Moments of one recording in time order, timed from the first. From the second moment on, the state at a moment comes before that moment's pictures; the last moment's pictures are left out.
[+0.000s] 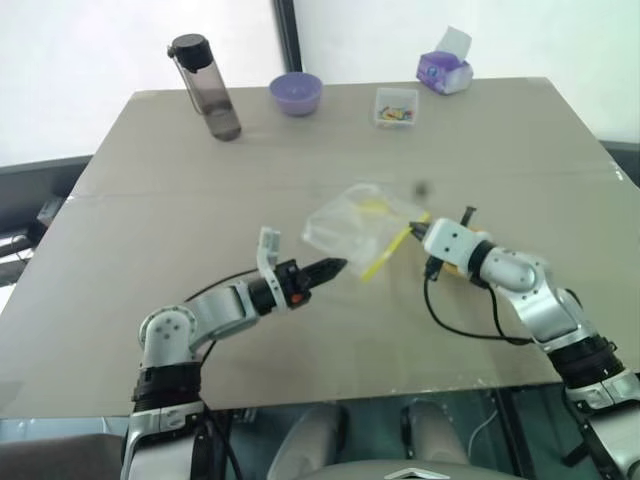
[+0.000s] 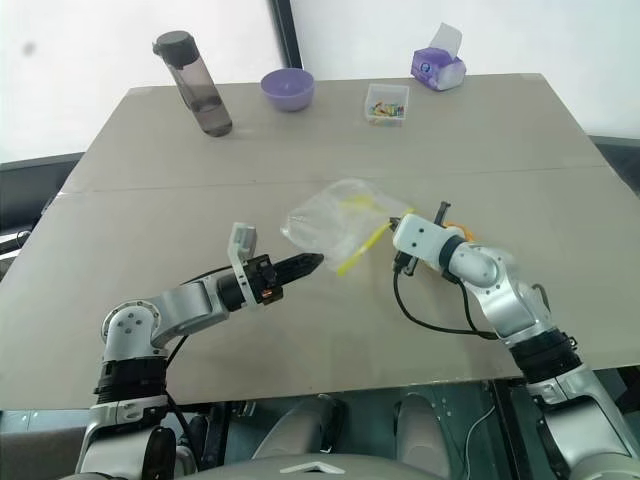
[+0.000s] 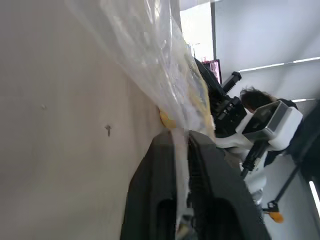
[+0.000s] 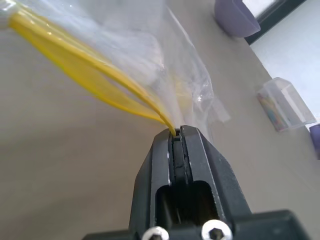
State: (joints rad) left arm -0.31 0.37 0.24 0.01 -1.51 1.19 -0.11; right arm -0.46 -0.57 0.29 0.01 -0.31 -0.01 0.54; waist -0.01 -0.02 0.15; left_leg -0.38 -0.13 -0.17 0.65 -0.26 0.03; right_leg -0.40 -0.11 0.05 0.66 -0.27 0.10
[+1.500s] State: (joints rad) left arm -0.62 0.52 -0.38 -0.19 0.20 0.23 -0.45; right arm -0.83 -0.31 0.33 0.12 -0.54 0.53 0.43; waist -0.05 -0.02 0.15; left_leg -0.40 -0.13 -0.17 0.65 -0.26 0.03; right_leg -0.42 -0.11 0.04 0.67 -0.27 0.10
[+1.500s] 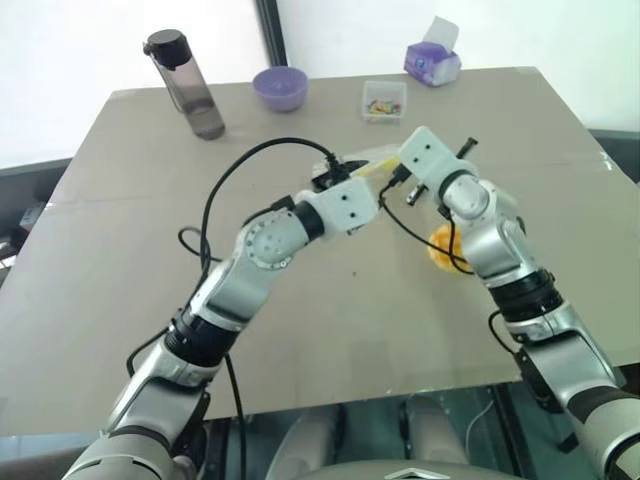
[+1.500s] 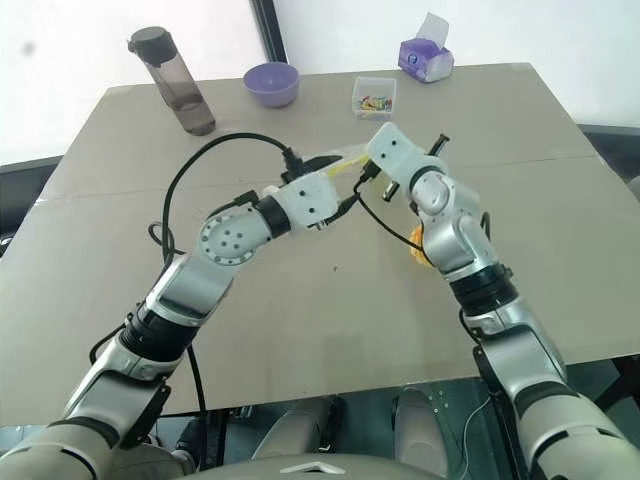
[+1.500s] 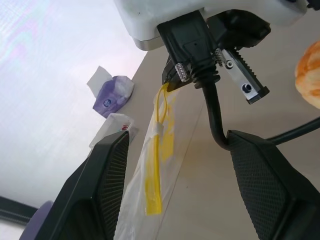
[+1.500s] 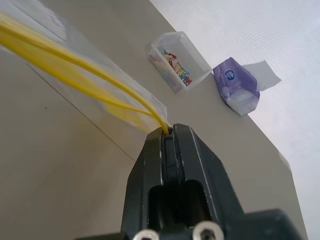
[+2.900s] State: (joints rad) left arm -0.52 0.50 -0.17 -0.30 0.04 0.27 -0.57; right arm -0.81 -0.32 0.34 0.13 -0.54 0.50 0.38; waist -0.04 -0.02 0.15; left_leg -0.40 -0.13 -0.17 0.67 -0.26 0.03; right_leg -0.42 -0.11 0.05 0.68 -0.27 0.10
